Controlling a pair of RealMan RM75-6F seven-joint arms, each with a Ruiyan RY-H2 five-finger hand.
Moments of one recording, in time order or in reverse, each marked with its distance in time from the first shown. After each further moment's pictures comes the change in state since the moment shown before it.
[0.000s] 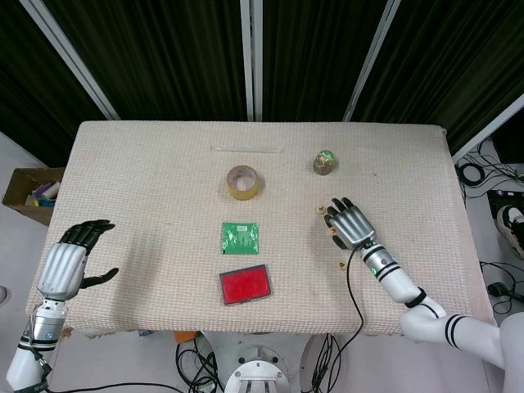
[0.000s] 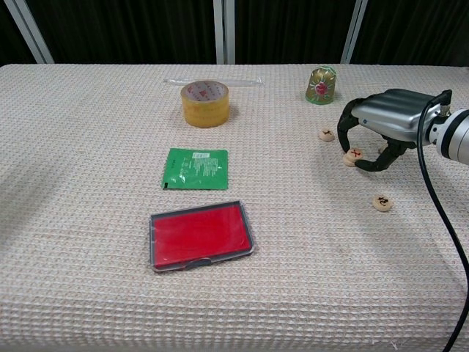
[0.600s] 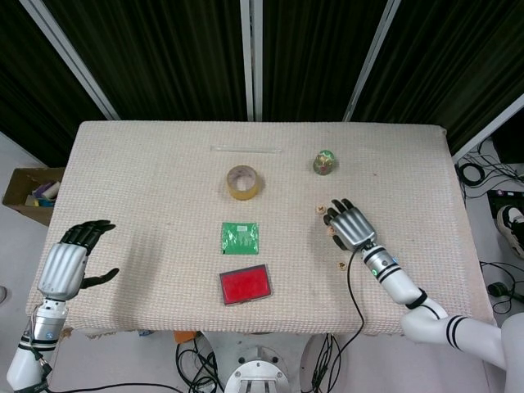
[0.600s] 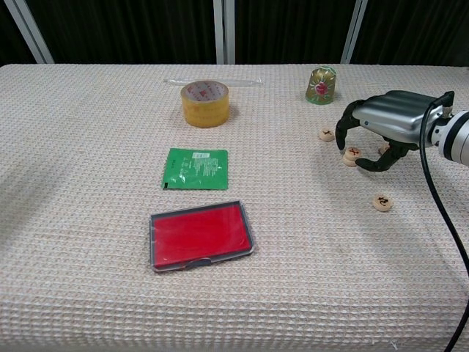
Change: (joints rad) left arm 0.001 -0.001 0.000 0.003 0.003 -0.001 -0.003; right arm -0.005 0.012 -0.009 -0.019 -0.003 0.010 -0.001
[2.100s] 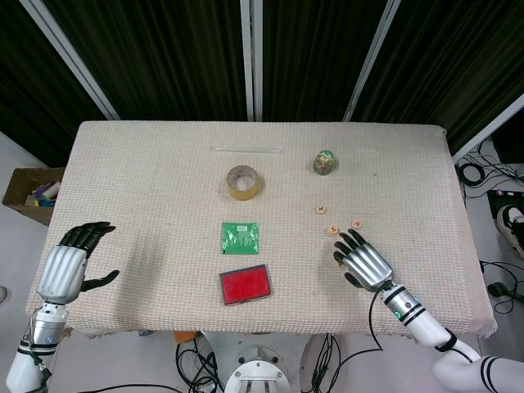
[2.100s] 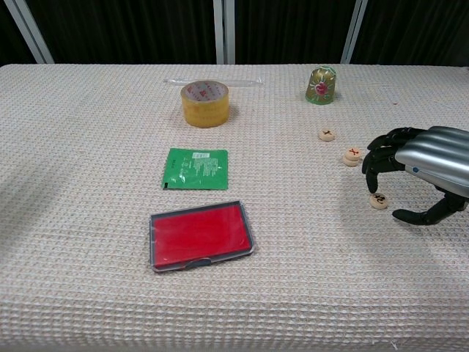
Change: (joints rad) left arm 0.014 0.010 0.005 -0.036 0.013 0.017 0.032; right arm -0.176 0.093 -0.151 -0.124 -0.262 0.208 0.067
